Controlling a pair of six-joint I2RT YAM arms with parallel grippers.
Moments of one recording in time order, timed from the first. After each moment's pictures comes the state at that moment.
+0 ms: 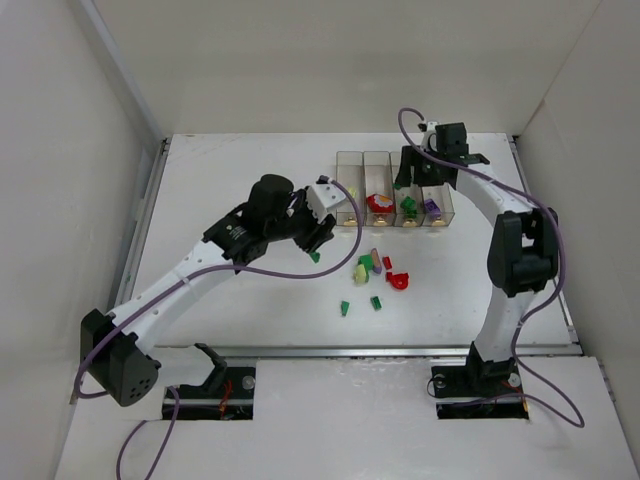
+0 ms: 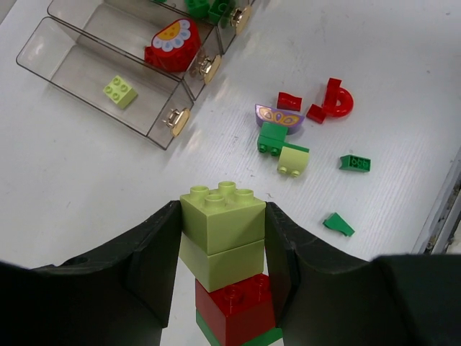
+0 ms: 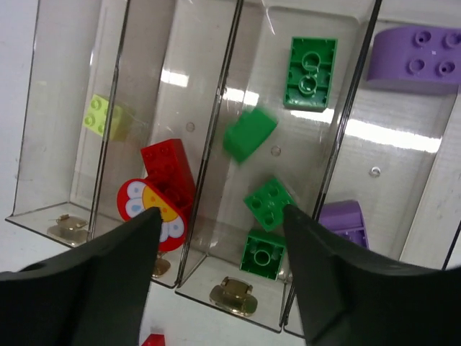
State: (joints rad) left arm -0.68 1.24 1.13 -0.40 0.29 0.28; right arm 0.14 1.94 1.57 -0.39 -0.25 0.11
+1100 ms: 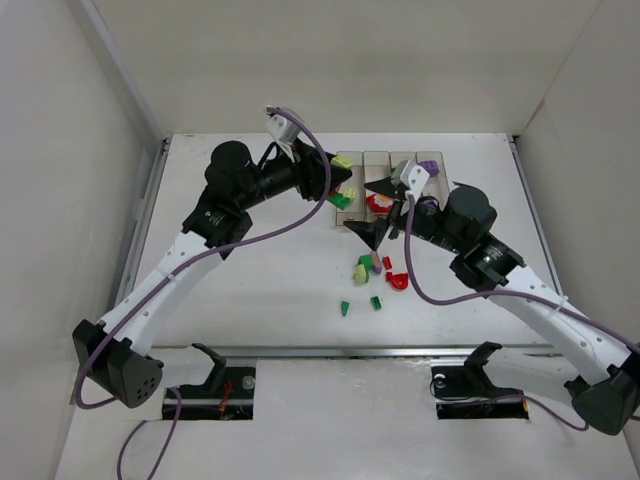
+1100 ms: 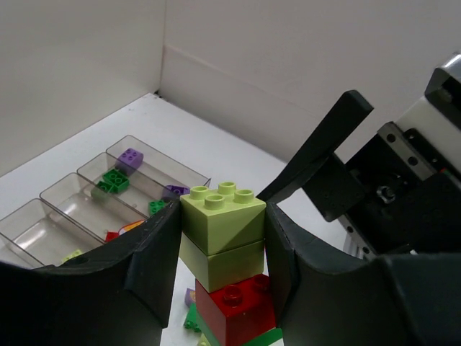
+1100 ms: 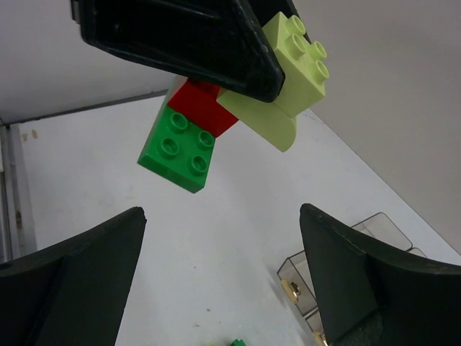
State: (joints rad) left arm -0.56 1.24 1.27 0.09 0.53 -0.30; right arm 0.67 1.04 1.00 0.09 -0.39 -0.15
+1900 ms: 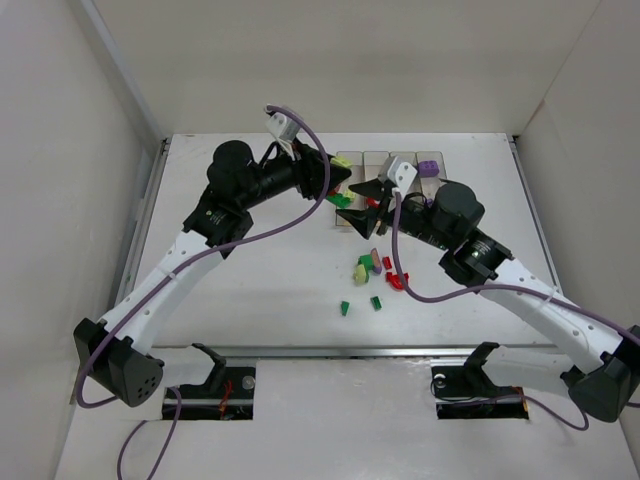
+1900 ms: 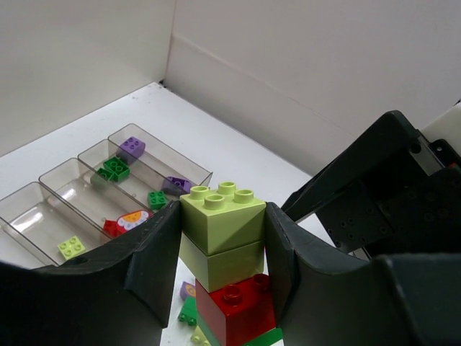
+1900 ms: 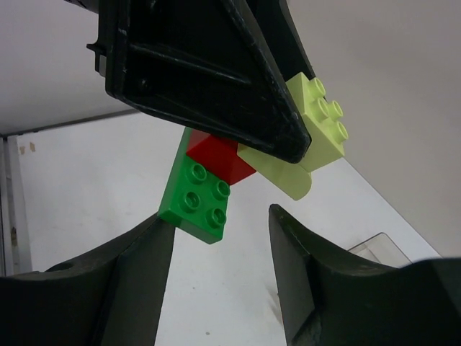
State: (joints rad) left arm -0.56 1.25 1.27 0.07 0.51 -0.34; right arm 0.74 1.12 1.05 0.13 -0.32 -0.16
